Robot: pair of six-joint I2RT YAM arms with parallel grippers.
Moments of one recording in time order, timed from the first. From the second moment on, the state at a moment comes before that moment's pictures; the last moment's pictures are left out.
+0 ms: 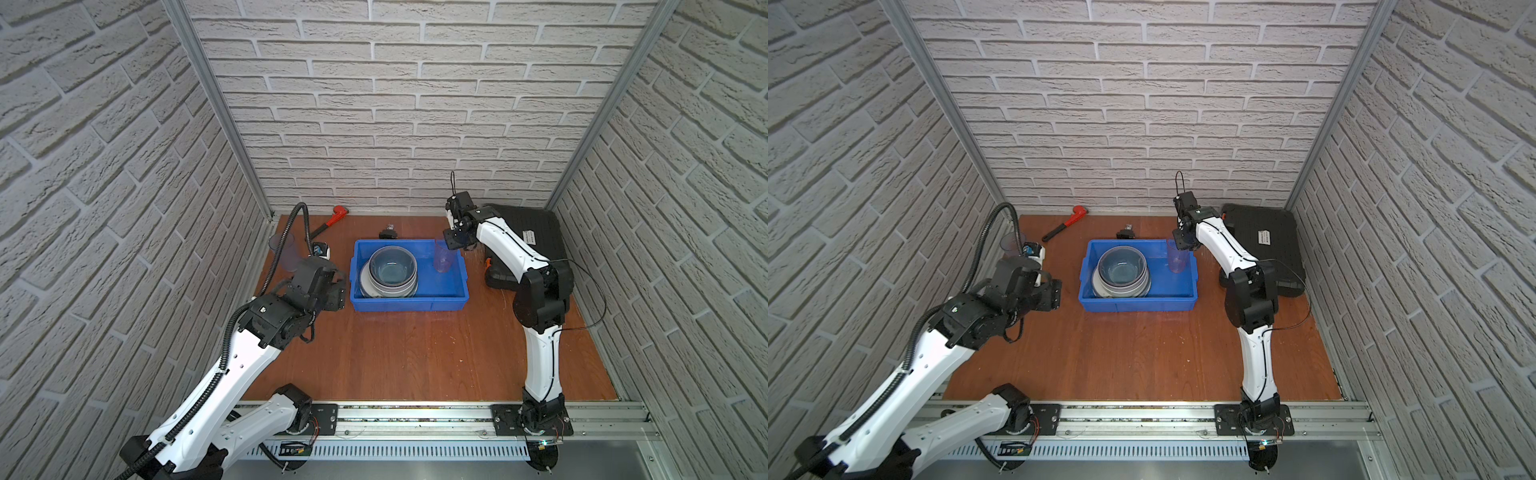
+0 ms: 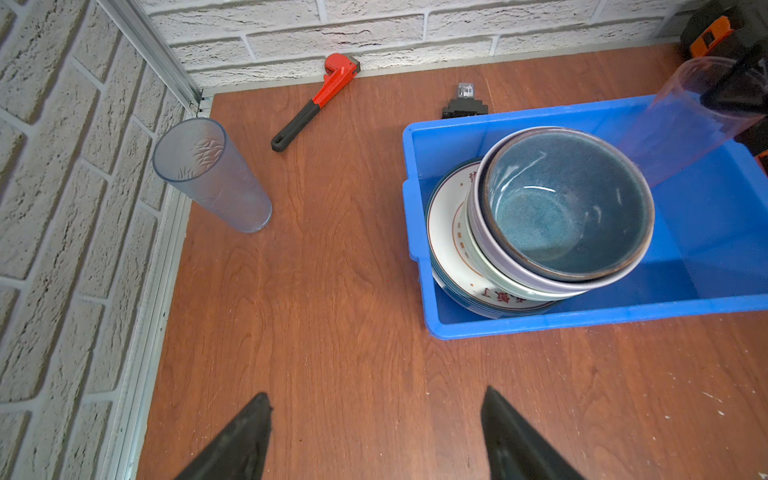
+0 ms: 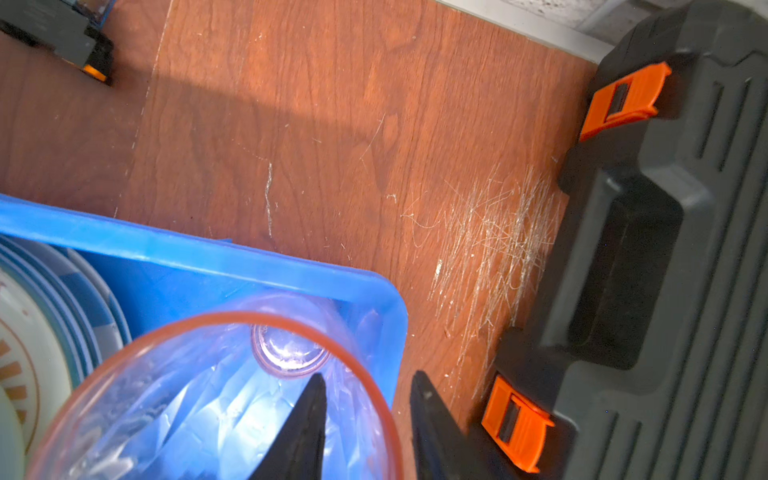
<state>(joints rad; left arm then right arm) -0.57 0.94 1.14 -1.00 -0.40 -0.31 0.27 2.14 1.98 -0.95 0.19 0.08</state>
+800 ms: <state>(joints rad) -0.24 1.03 1.14 -0.99 -0.26 -0.32 0.27 1.58 1.56 -0.65 -0.03 0.08</state>
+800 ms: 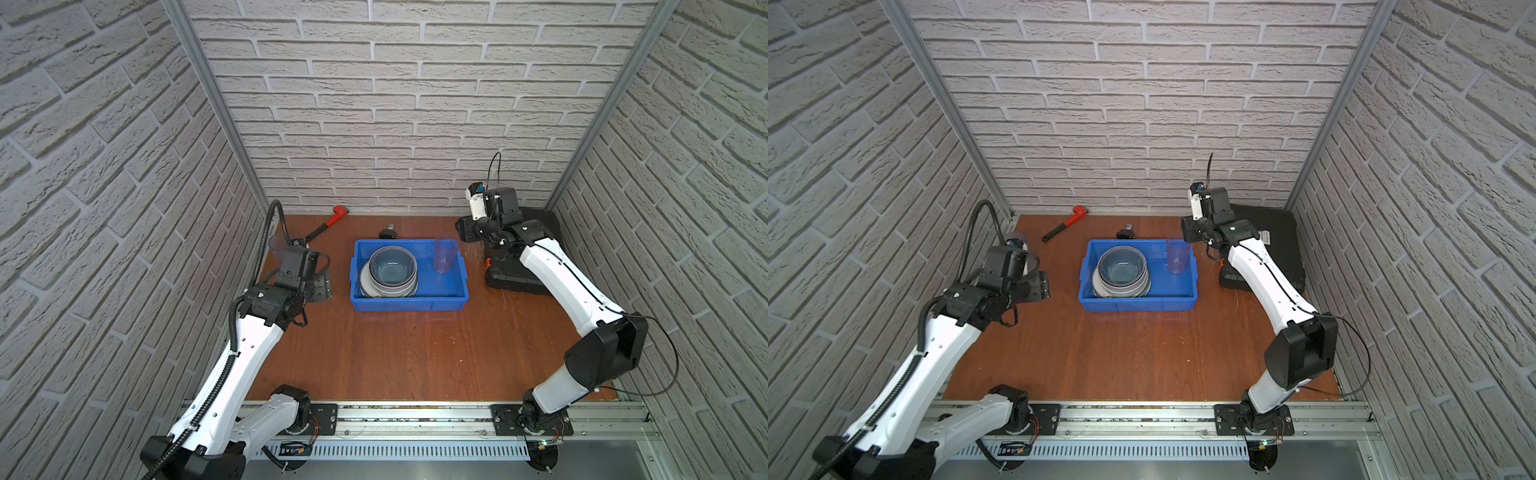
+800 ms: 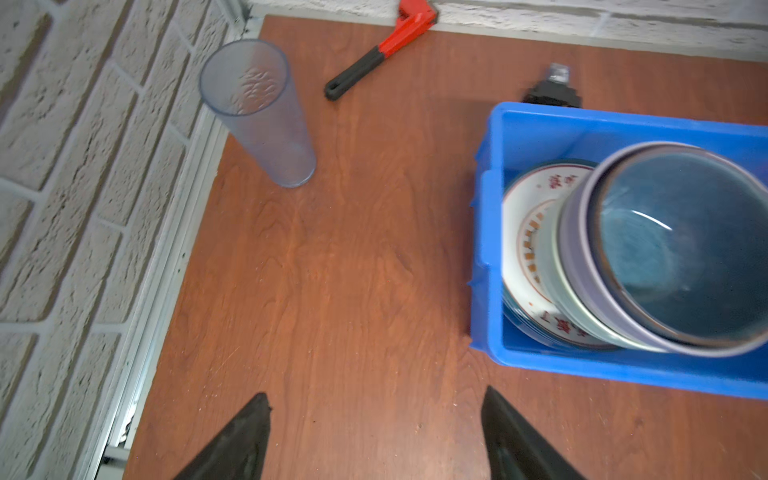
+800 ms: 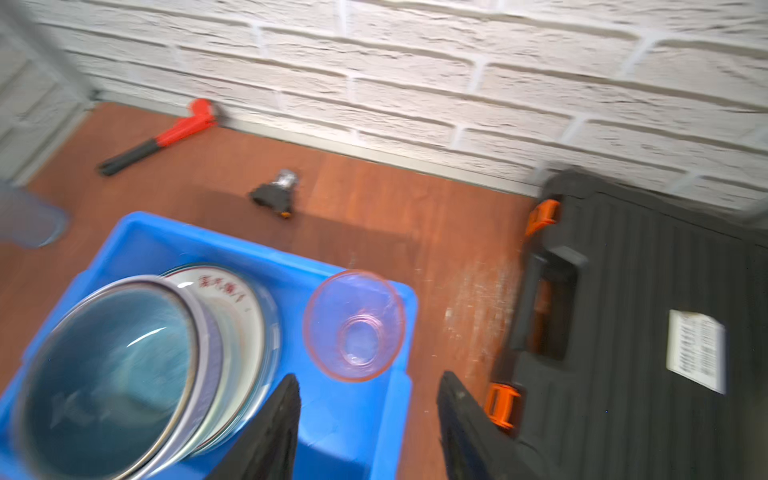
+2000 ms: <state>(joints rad) 0.27 1.91 1.89 -1.01 -0.06 -0.08 0.35 1.27 1.00 -0.33 -0.59 0.12</state>
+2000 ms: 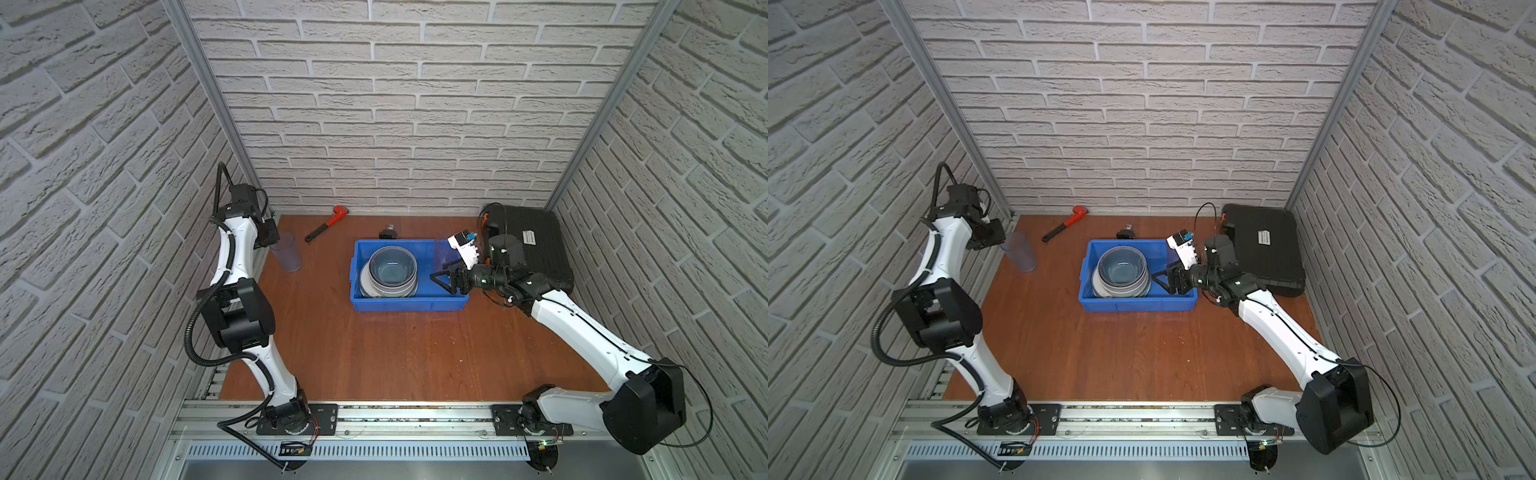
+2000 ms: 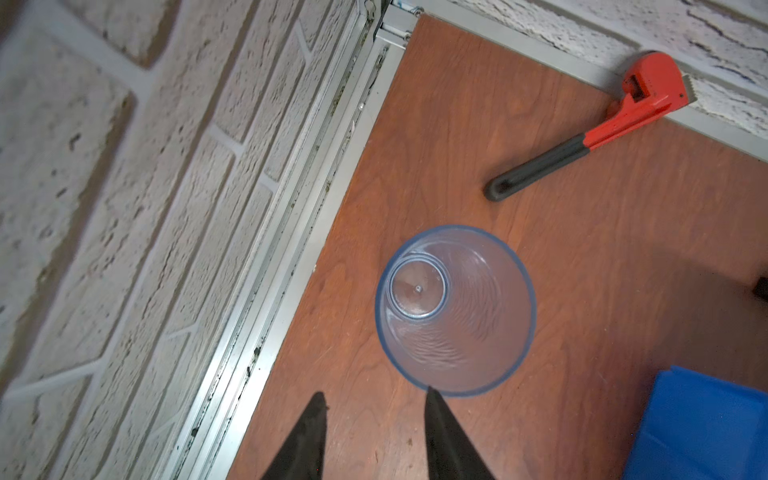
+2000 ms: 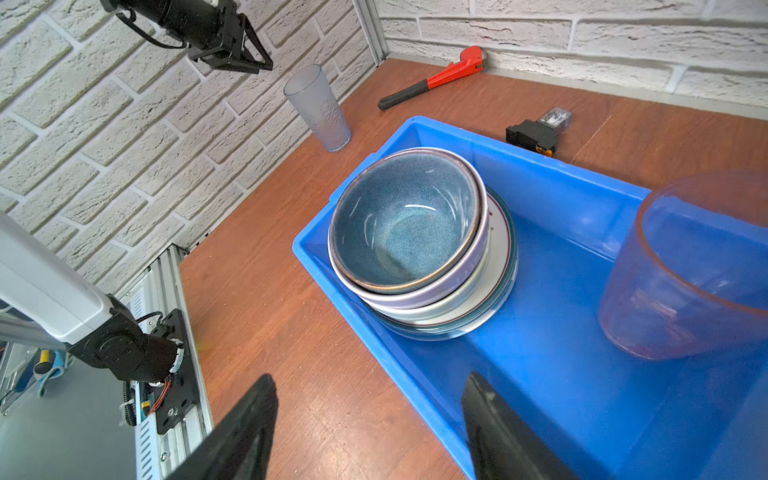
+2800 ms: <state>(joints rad) 0.27 2.20 2.16 -1.18 -0.07 -0.05 0.35 1.28 0.93 -0.31 -0.63 0.14</state>
